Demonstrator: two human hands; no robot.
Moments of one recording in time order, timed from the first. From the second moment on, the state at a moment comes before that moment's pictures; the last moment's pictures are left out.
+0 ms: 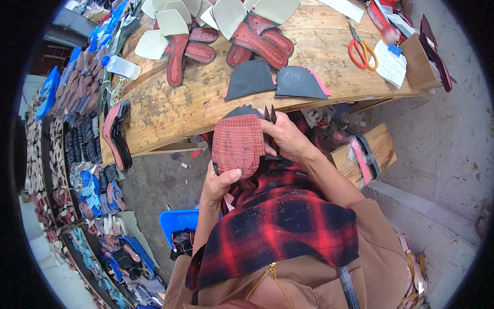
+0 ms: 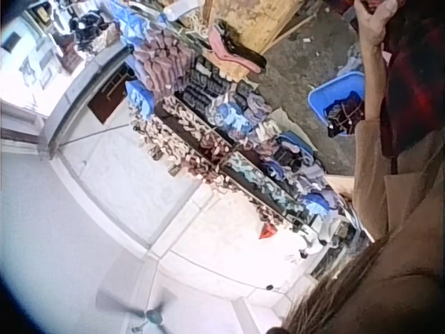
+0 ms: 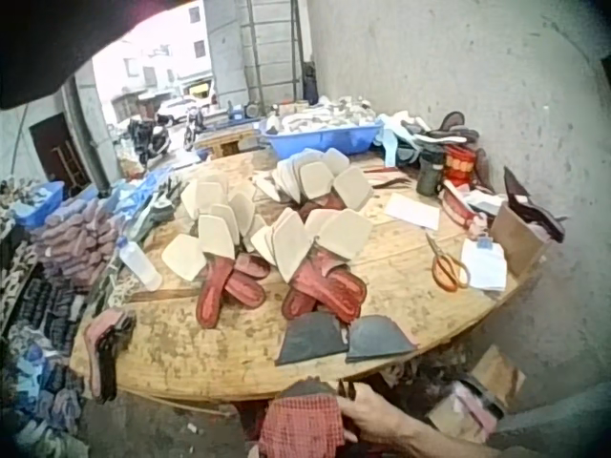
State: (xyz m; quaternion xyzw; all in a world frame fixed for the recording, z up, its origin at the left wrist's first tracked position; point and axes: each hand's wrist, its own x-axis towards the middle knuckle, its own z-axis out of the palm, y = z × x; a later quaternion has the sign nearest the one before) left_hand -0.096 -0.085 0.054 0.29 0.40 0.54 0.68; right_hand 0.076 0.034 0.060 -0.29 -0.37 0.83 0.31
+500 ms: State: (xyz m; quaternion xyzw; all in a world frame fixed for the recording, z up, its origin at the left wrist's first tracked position) left_hand -0.086 -0.071 0.055 0.27 0.36 0.54 0.71; right_hand 0.068 0.025 0.055 -0.30 -0.18 0.88 0.33
